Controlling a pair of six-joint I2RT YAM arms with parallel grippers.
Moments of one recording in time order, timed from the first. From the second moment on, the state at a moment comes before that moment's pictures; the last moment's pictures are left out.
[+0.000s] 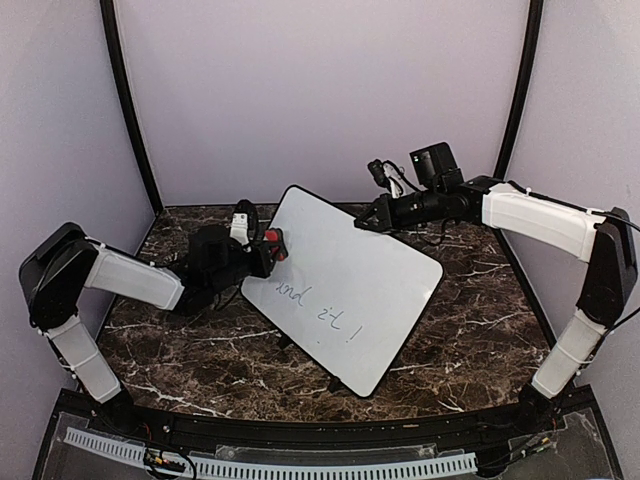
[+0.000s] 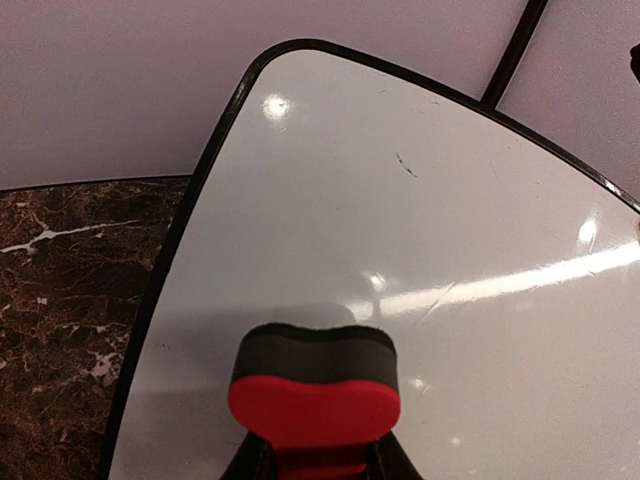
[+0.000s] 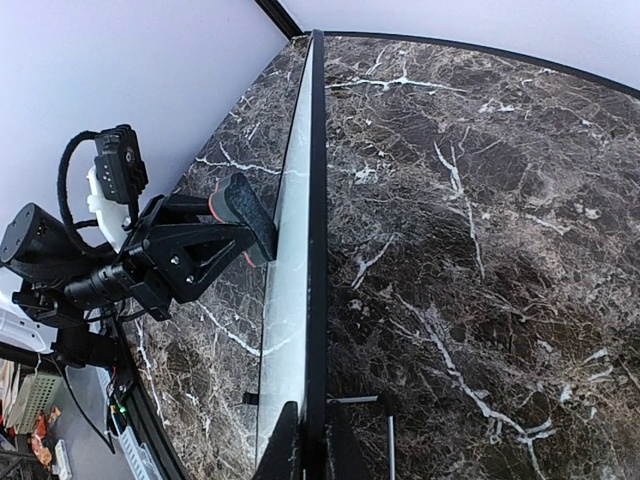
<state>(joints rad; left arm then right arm) -0.66 1.67 0.74 0.71 -0.04 -0.36 0.60 1.66 1.40 -0.38 -0.50 0.31</state>
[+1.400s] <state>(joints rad) -0.76 1.61 0.48 0.74 -0.08 -0.42 0.60 1.66 1.40 -0.37 -0.51 0.31</state>
